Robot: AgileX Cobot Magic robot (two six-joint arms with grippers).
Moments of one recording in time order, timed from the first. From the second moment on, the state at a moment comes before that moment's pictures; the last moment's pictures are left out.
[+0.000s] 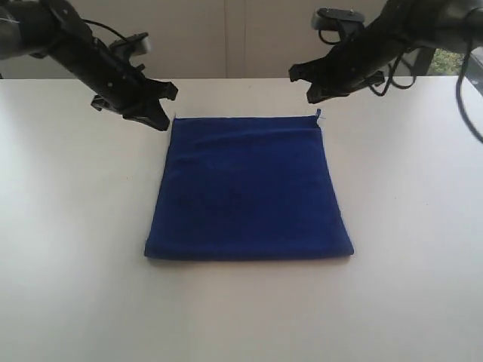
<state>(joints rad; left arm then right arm) -0.23 2.19 -1.86 -0.57 1.00 0.40 0.15 2.21 -1.86 0.41 0.79 -0.29</state>
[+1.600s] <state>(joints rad) -0.47 1.87 -1.04 -0.53 0.59 0.39 0.36 1.82 -0.90 0.34 0.45 -0.13</state>
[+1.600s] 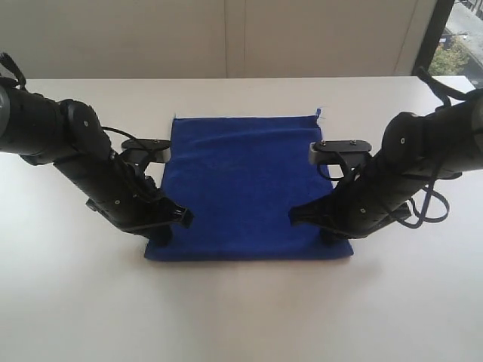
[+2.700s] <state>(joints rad) -0.47 1.87 -1.05 -0.34 0.75 0.19 0.42 1.82 -0.91 0.37 0.55 -0.13</state>
